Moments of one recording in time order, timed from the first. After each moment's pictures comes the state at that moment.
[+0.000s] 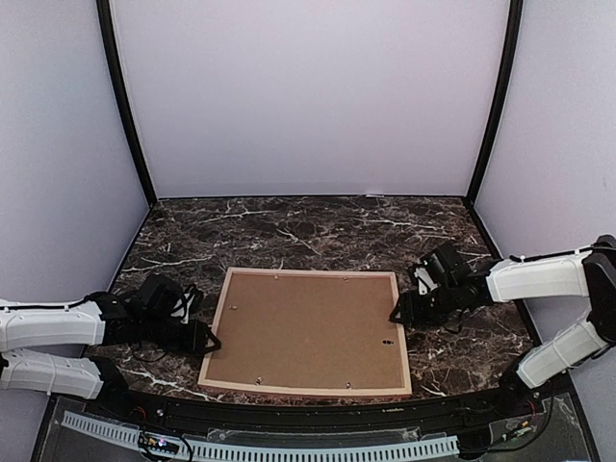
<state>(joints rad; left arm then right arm) -0.66 1.02 0.34 -0.31 0.19 -0.66 0.60 1.38 0.60 -0.28 -0.18 0.57</state>
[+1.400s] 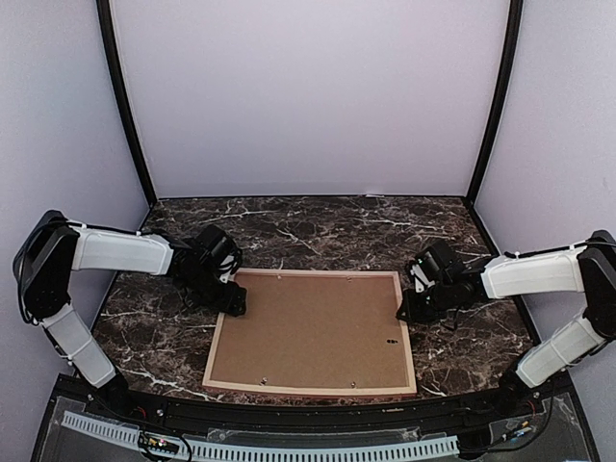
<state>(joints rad) -0.61 1.64 0.93 -0.52 0.00 -0.31 0.61 1.43 0.64 -0.30 -0.08 0.52</state>
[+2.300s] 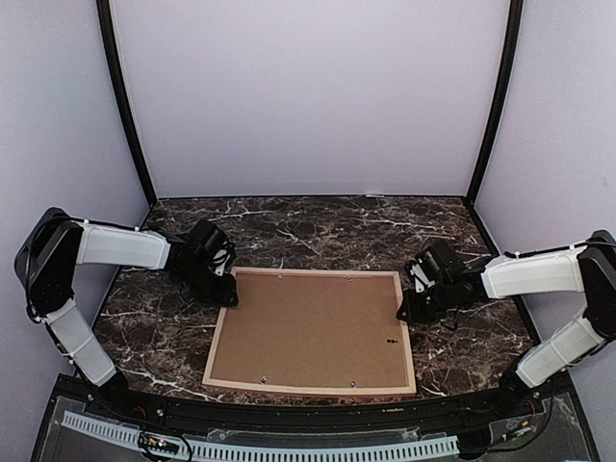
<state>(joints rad) -0.53 1.67 0.94 -0.47 0.07 -0.34 0.61 1.43 0.64 -0.30 -0.08 0.51</state>
